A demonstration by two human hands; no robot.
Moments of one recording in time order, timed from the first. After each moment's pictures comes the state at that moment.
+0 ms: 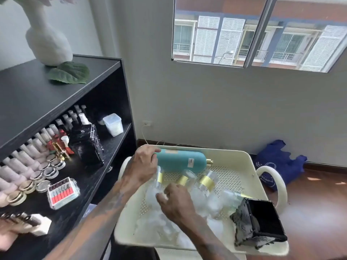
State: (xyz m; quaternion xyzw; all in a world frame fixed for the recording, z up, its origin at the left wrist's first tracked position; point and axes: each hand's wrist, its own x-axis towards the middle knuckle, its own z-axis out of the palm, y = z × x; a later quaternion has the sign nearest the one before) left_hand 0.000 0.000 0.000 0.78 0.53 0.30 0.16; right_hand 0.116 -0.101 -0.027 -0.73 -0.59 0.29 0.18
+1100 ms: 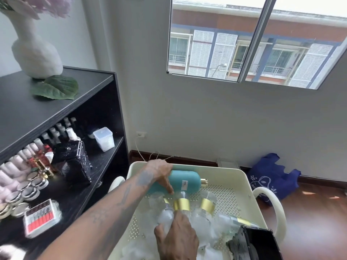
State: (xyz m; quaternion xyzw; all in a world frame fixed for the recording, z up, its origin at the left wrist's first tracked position) left_hand 0.084 0.082 -0.004 0.88 0.43 -0.19 0.10; right_hand 0.116 -0.122 -0.023 -0.82 -0.50 0.23 0.13
